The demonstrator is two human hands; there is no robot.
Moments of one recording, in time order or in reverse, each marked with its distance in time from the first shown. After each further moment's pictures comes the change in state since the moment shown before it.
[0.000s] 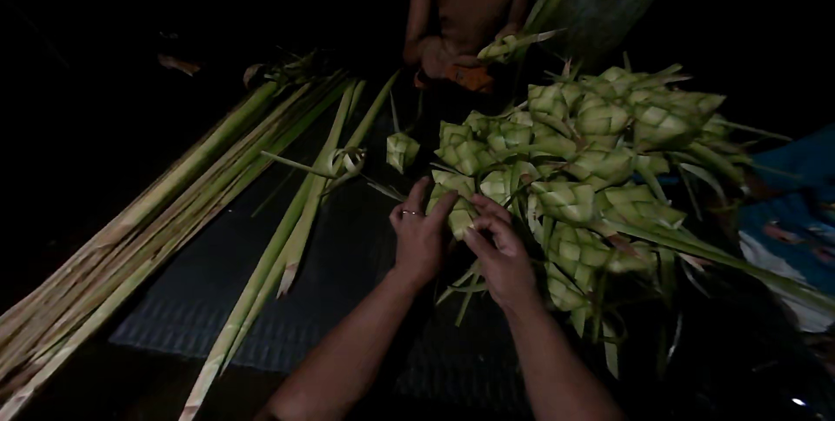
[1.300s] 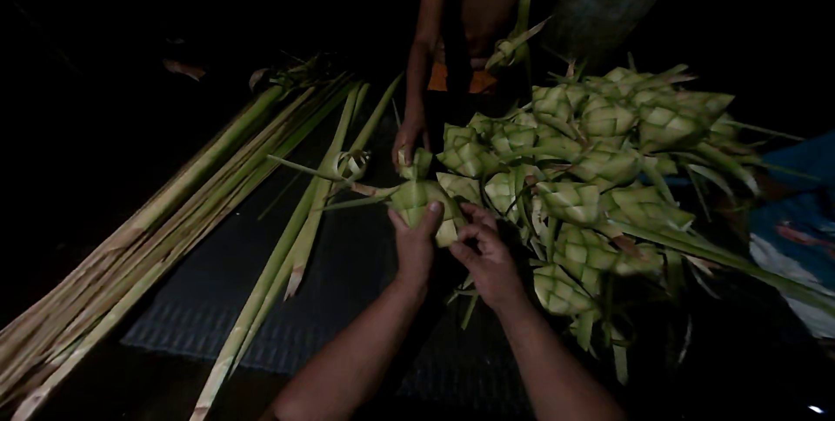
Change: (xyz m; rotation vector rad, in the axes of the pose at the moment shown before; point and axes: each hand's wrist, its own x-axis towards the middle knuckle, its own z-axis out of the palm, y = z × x) left_hand 0.006 0.024 -0.011 -1.282 0.269 -0.781; right_hand -0.001 0.018 0.014 0.038 -0.100 -0.063
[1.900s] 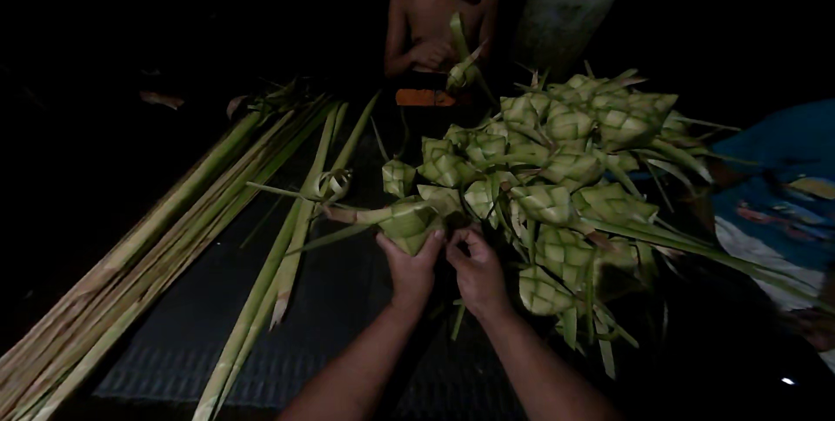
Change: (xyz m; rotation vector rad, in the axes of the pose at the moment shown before) left_hand -0.014 -0.008 0.007 0.258 0.006 0.236; right_hand 0.000 -0.008 0.006 0.048 0.215 0.106
